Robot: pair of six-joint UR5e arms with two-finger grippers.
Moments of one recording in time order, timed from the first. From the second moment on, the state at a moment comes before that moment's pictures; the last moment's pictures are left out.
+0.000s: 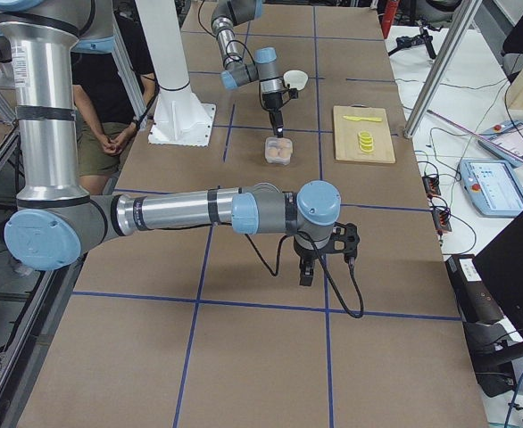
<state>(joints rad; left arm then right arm) -0.39 -2.48 -1.29 -2.35 -1.71 -1.66 1.56 -1.56 1.70 -1.64 2.43 0.13</state>
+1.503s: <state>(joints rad) -0.93 -2.18 -1.82 -1.67 -2.04 -0.96 0.88 -1.56 1.85 -0.92 2.32 1.22</state>
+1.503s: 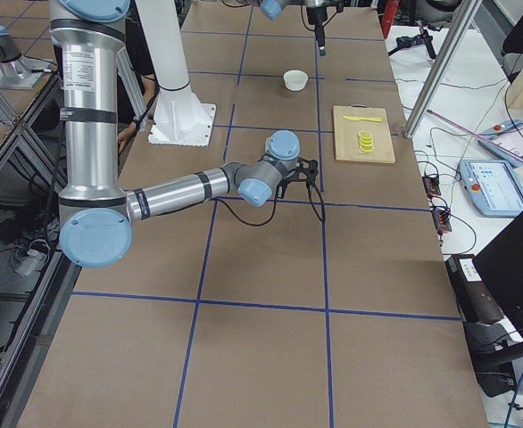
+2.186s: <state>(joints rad) -1.18 -1.99 -1.81 -1.67 -2.04 -0.48 0.63 -1.23 1.84 -1.13 2.11 1.35</state>
